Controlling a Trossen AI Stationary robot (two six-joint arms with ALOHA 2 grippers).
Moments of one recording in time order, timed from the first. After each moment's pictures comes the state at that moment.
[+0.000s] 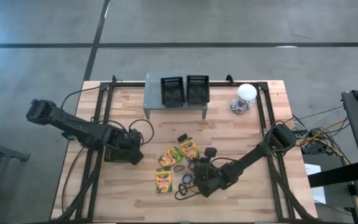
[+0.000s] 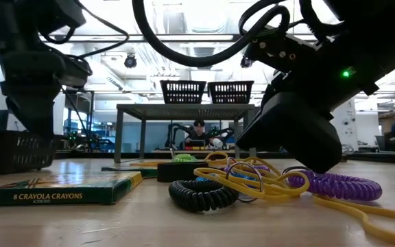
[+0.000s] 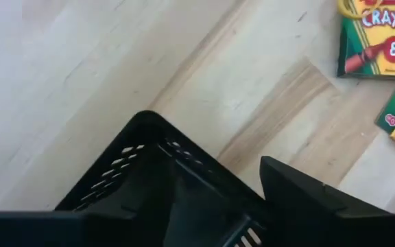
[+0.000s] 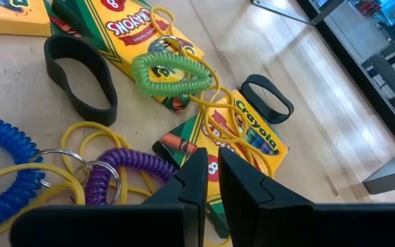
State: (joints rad) left arm -0.25 1.19 0.59 -0.69 -0.12 -0.94; right arm 0.55 2.01 1.08 -0.20 0.96 0.51
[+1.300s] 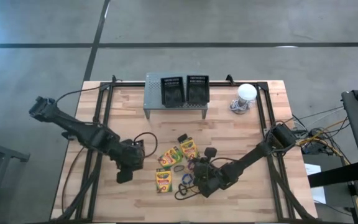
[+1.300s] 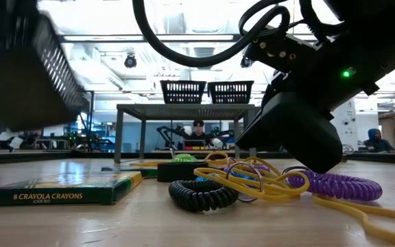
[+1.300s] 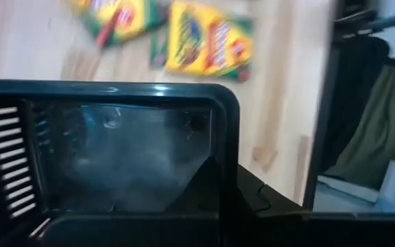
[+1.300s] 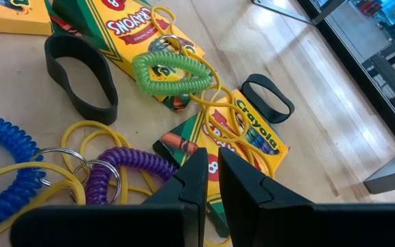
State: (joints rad) left arm -0.46 1.21 0.99 -0.88 0.10 -0.67; right arm 0.54 2.01 1.08 -0.20 0.96 0.50
